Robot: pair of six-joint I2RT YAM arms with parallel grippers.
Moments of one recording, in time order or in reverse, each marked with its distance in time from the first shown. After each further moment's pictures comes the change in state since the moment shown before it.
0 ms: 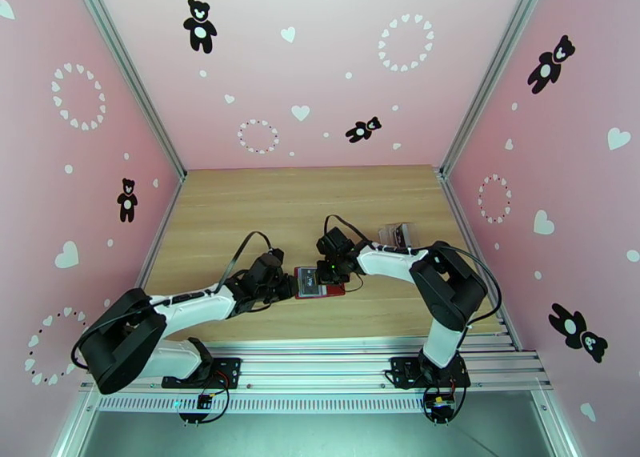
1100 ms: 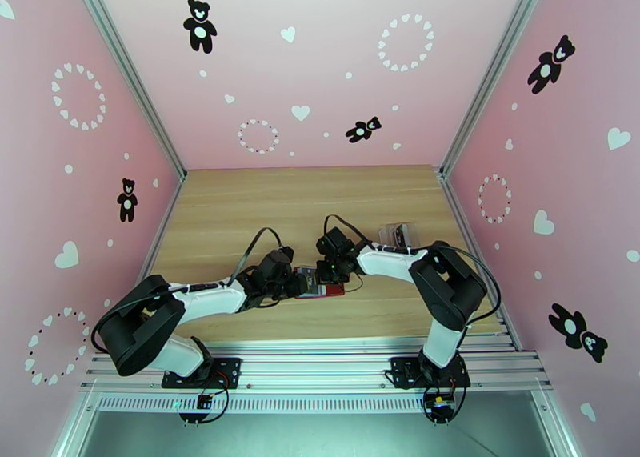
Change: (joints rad) left arm -0.029 0.100 0.069 0.060 0.031 0.000; right arm 0.000 0.004 0.000 0.008 -0.007 0.000
